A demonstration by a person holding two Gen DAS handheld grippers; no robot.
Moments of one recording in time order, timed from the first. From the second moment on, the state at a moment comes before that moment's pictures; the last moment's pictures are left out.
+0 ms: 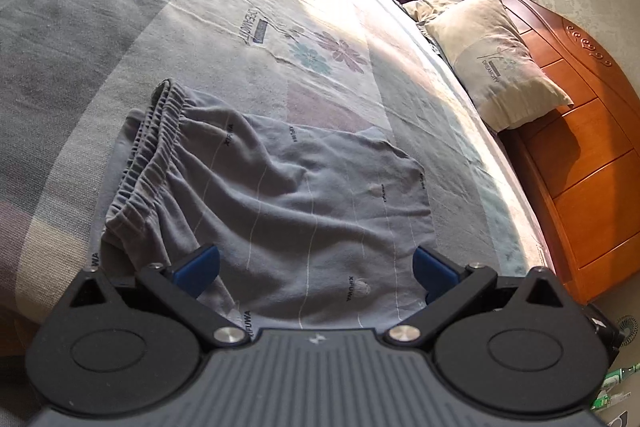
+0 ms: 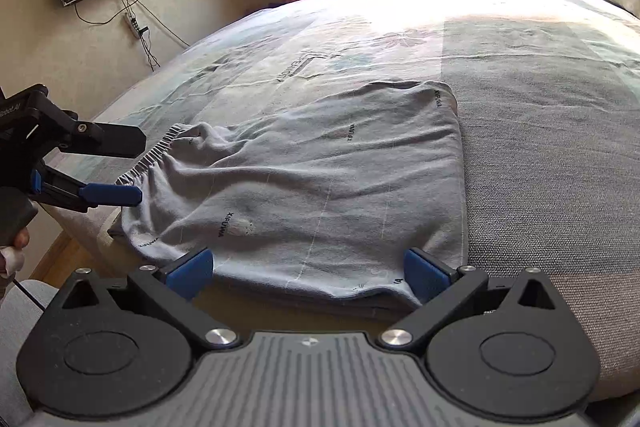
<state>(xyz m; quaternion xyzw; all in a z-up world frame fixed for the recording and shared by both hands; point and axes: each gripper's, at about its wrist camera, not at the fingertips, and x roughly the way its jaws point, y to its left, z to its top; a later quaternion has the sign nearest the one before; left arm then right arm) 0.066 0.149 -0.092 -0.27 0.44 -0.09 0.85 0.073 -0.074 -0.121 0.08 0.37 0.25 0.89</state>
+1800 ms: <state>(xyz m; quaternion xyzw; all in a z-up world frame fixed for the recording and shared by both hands) 0.076 0.283 -0.051 -0.30 0.34 -0.12 0.88 0.040 0.188 -0.123 -0.43 0.20 0.32 0.82</state>
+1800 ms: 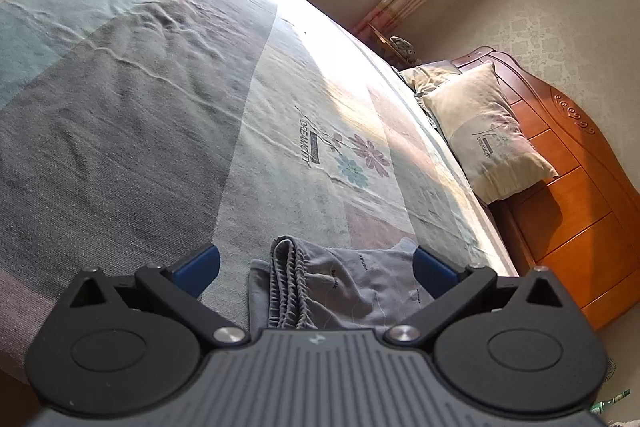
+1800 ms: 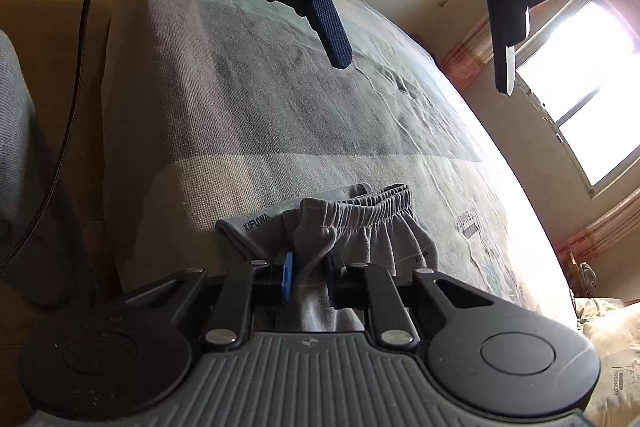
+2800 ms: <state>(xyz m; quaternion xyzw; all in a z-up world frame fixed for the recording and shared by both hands) 0.090 0.261 -0.062 -0.30 0.37 -0.15 0.87 0.038 0.169 -0.116 -0.37 0.22 0.36 0.83</state>
